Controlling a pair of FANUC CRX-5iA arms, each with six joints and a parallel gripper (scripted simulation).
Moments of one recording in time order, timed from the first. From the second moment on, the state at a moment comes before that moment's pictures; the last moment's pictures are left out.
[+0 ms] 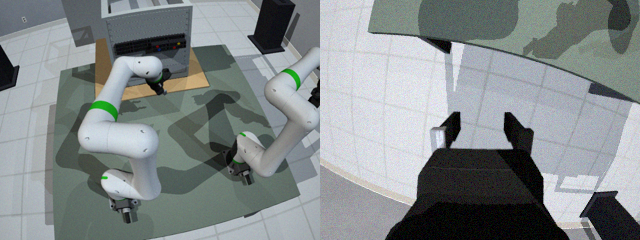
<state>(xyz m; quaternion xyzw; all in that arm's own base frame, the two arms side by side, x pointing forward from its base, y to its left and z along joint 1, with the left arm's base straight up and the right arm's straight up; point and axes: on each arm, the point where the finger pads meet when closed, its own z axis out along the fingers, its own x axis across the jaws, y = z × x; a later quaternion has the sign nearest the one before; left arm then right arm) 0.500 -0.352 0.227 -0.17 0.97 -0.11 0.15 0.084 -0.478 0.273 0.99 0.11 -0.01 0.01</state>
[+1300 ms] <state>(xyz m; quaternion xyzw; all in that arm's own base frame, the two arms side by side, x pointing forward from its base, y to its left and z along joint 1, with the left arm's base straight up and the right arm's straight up) 0.514 -0.425 0.338 -0.04 0.81 -0.03 0.59 0.000 -0.475 0.289 1.00 0.00 0.00 0.00</state>
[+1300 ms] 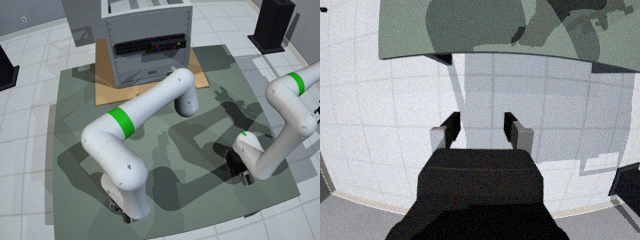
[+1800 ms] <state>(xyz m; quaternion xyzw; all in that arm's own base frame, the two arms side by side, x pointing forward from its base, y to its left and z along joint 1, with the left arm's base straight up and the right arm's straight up) 0.518 -0.440 0.362 -0.01 0.74 -0.01 0.68 0.000 -0.475 0.289 1.00 0.00 0.00 0.00</state>
